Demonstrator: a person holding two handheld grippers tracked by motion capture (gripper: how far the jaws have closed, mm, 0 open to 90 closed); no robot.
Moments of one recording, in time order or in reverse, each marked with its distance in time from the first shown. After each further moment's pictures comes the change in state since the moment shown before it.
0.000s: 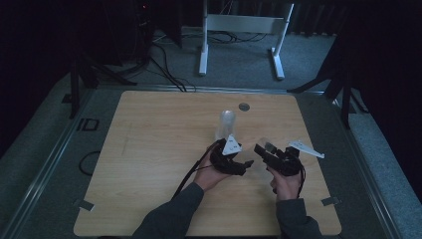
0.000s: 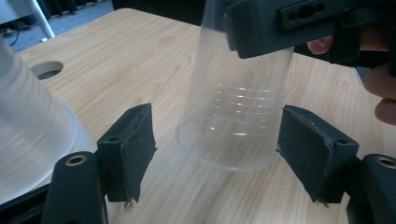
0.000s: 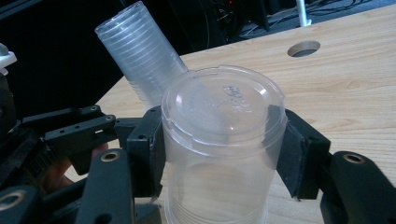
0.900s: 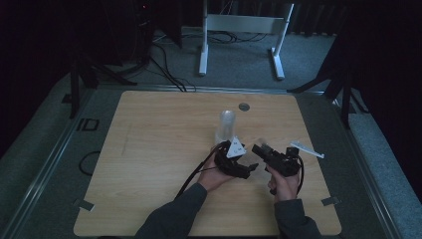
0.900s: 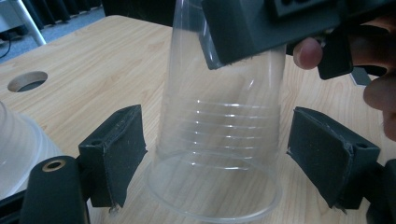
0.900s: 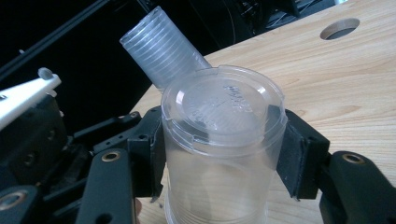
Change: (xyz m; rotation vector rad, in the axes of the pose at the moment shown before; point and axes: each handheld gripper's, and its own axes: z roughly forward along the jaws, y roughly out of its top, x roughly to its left) left arm -0.007 -0.002 0.012 -0.022 -0.023 0.023; right arm -0.005 -0.003 0.003 0.005 0.126 0.140
